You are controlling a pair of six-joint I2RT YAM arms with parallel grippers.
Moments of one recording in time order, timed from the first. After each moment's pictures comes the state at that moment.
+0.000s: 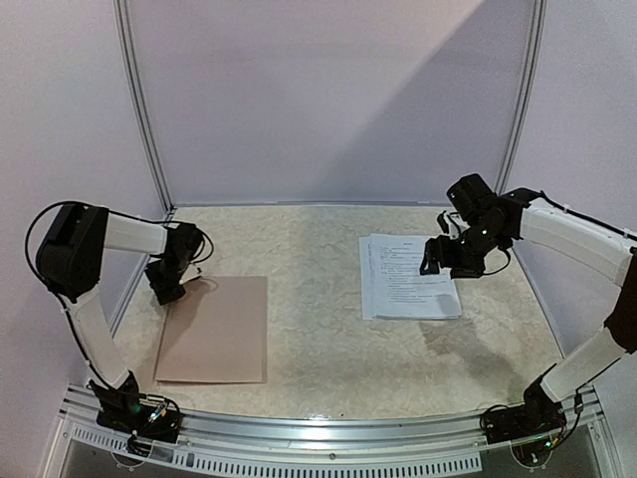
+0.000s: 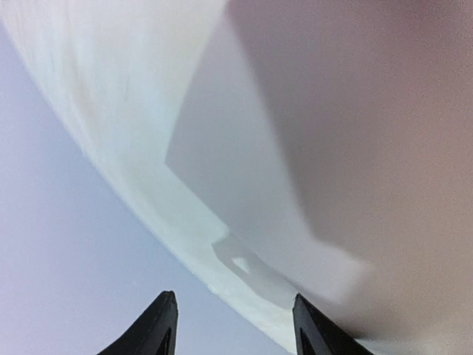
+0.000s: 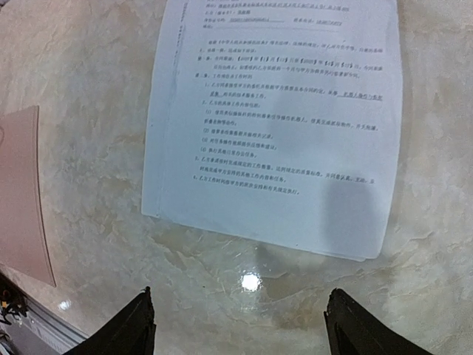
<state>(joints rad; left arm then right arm) -0.15 1.86 1.03 -0.65 -0.70 0.64 0.48 1.48 1.23 -0.88 -0.08 0.48</state>
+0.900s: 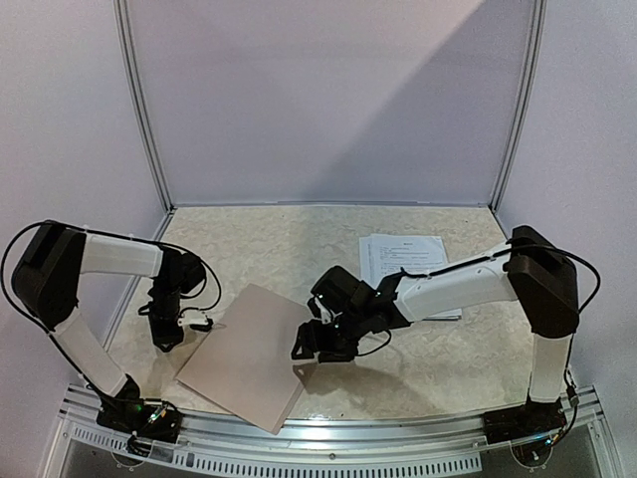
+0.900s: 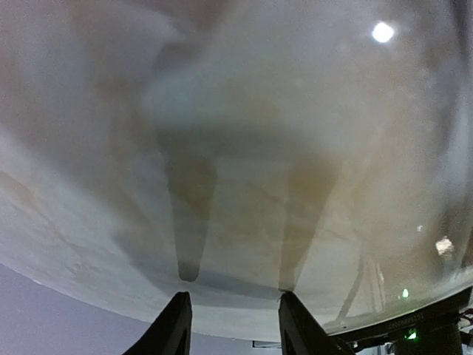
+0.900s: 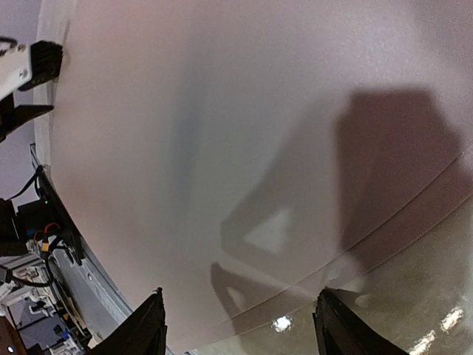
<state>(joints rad) -0.34 1.65 0.83 -1.00 -0.30 0.68 1.10 1.98 1.26 -0.25 -0.29 0.97</state>
